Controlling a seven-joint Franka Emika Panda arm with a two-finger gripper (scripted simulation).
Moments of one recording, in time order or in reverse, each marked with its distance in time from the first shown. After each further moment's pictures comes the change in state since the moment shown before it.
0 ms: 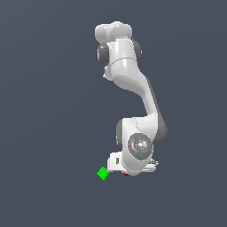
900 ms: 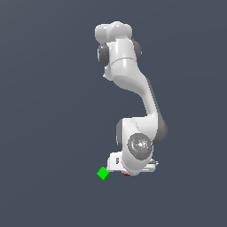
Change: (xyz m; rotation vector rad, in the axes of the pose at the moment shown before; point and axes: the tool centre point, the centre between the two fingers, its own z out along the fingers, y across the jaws) arm 0.000 0.000 0.000 0.000 -0.001 0.000
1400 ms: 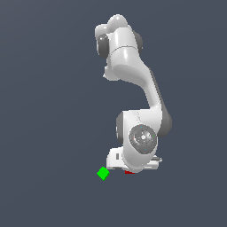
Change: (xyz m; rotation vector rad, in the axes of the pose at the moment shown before) arm -0.001 0.000 -0.043 0.000 0.000 0.000
